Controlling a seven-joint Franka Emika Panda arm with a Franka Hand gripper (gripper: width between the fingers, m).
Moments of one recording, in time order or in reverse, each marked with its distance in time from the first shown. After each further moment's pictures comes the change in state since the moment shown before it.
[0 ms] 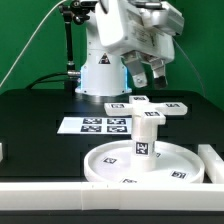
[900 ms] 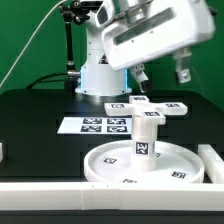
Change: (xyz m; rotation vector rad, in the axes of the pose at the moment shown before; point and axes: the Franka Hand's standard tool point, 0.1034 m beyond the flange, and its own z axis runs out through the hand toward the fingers) arm -0.020 0.007 -0.003 -0.169 -0.057 -1.157
